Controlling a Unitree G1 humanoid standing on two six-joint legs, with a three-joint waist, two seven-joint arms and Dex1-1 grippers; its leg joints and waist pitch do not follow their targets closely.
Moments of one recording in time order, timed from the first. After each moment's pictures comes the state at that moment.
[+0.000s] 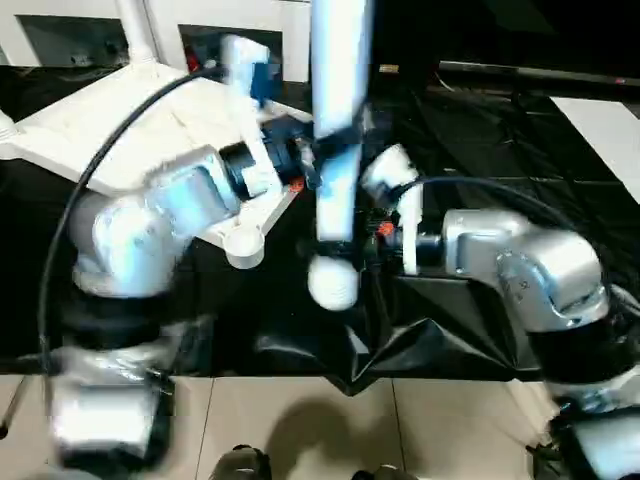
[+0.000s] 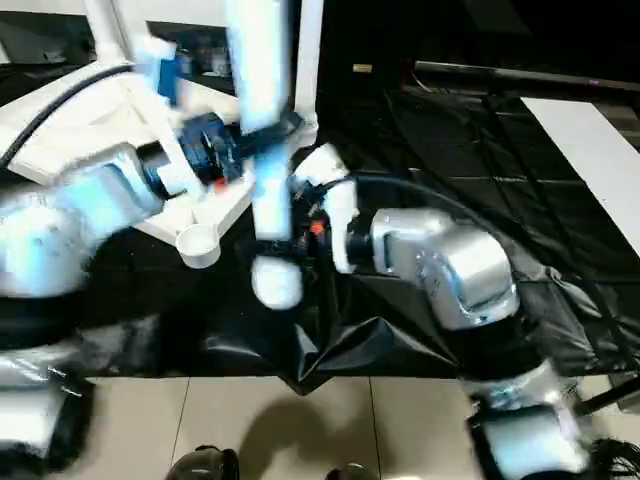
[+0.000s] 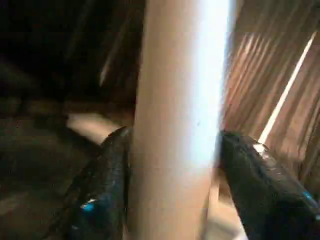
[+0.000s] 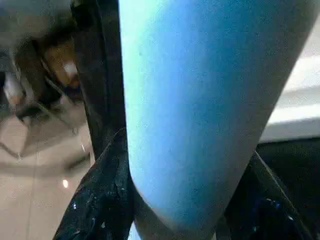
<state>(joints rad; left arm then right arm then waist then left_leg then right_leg) -0.76 0.15 0.19 -0.08 -0.87 0.79 -0.54 -0.67 -0.31 0.14 -0.07 0.56 0.92 0.76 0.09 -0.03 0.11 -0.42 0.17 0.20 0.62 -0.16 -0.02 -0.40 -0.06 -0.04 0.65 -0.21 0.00</state>
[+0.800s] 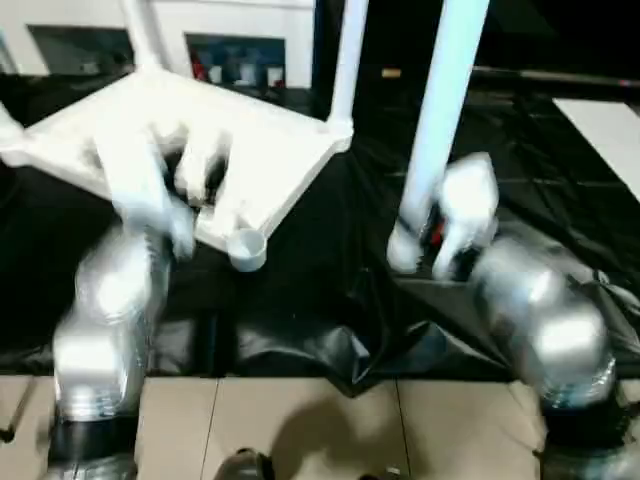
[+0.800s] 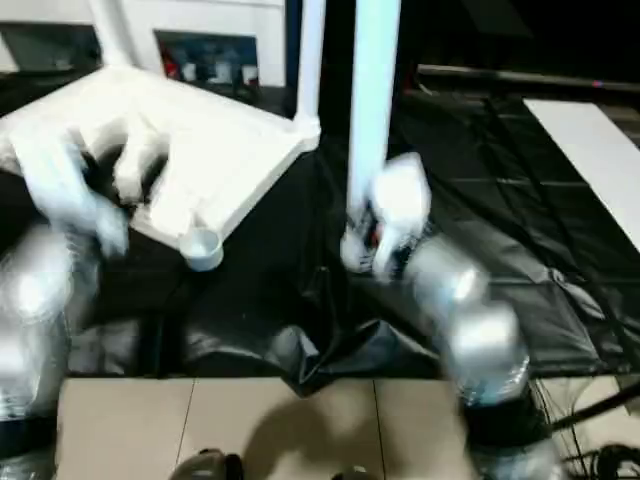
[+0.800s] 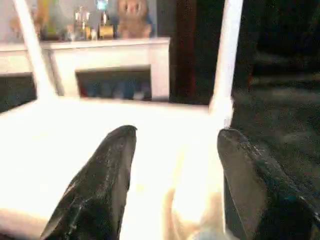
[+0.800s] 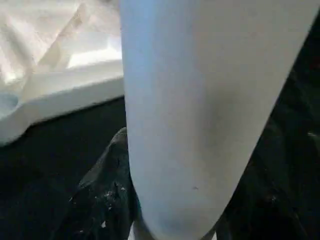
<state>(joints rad) -0.18 0.24 0.08 -0.22 -0.14 0.27 -0.12 -0.27 -0.20 0.10 -0.16 0.15 0.47 0.22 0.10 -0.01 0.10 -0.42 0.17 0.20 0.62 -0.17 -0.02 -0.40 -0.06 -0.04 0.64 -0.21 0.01</state>
